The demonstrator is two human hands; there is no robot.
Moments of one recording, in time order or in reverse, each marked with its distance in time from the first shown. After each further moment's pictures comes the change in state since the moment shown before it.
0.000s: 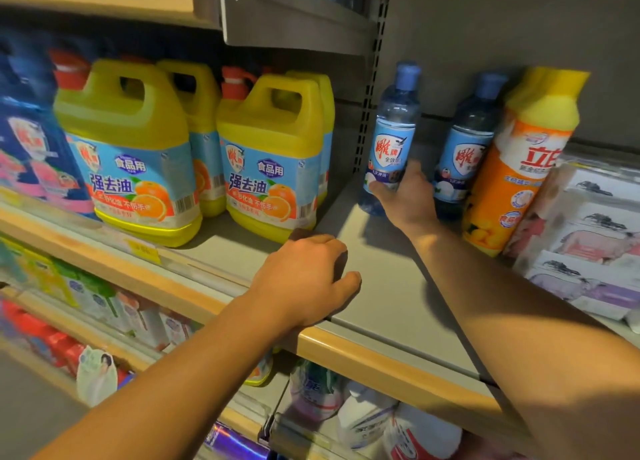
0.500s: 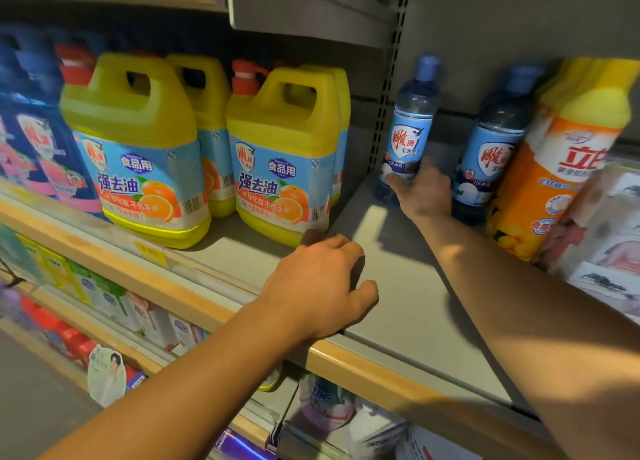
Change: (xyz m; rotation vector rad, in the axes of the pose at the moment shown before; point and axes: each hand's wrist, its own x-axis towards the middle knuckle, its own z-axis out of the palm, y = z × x) left_hand 0.003 0.001 -0.001 0.002 -0.018 0.002; right_hand 0.028 0.009 0.015 -0.154 0.064 0.074
